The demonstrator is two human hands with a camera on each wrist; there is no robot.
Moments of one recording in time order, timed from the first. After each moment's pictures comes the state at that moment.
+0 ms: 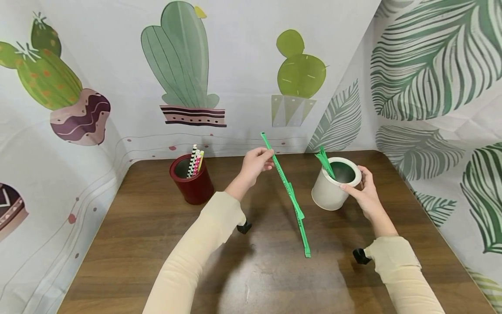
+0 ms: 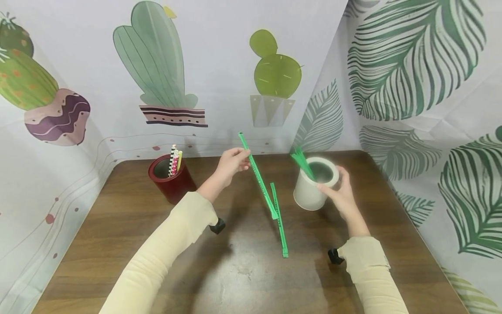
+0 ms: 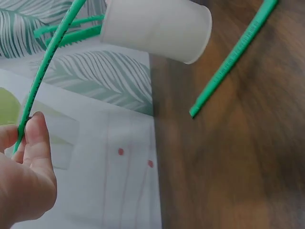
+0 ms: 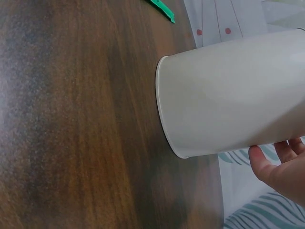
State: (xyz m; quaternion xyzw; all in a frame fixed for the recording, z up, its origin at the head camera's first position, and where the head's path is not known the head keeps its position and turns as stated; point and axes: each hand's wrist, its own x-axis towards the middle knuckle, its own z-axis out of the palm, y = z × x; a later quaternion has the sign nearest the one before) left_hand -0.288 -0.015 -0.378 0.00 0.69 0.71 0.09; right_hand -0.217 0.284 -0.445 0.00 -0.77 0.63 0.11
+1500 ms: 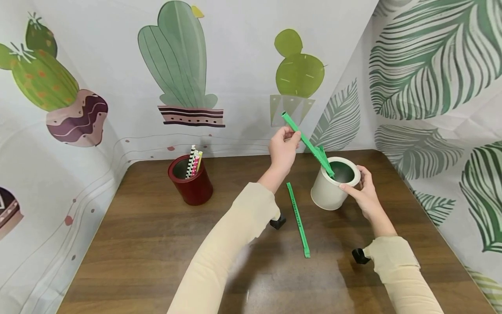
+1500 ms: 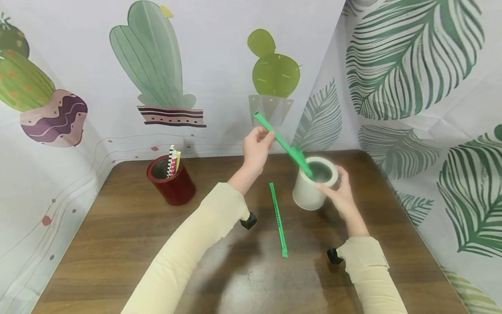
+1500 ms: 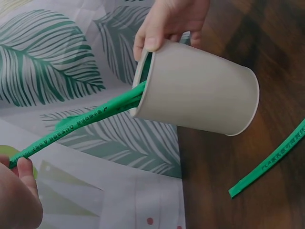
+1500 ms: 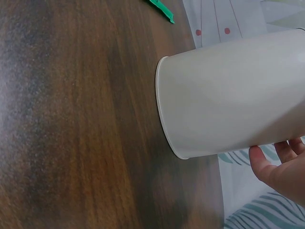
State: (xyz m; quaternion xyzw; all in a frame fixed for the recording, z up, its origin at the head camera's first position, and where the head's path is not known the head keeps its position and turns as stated) left_hand -0.284 0.065 -0.335 0.03 0.68 0.72 -0.11; right_hand -0.221 0.288 -0.453 0.00 -0.77 0.62 0.12
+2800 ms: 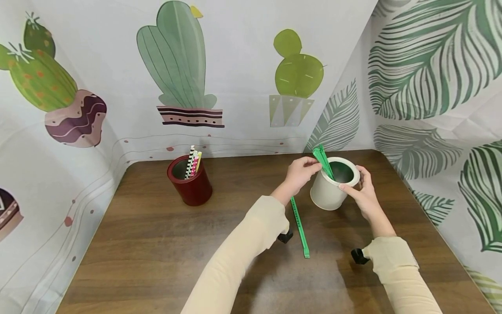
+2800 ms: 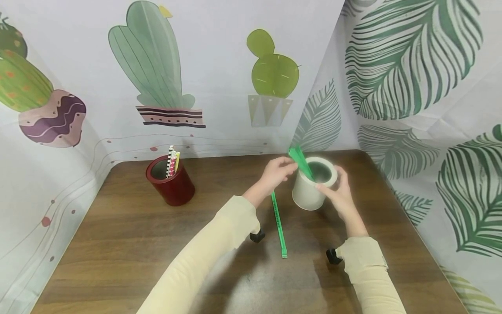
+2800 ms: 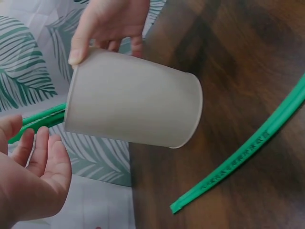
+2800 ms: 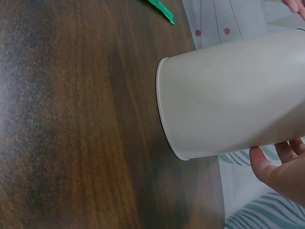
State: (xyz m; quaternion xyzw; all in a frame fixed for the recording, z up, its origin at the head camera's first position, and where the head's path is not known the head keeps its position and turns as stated) left_hand -0.268 0.095 -0.394 0.06 0.76 0.64 0.10; right_hand -0.220 0.287 -0.453 0.00 -0.78 0.62 0.11
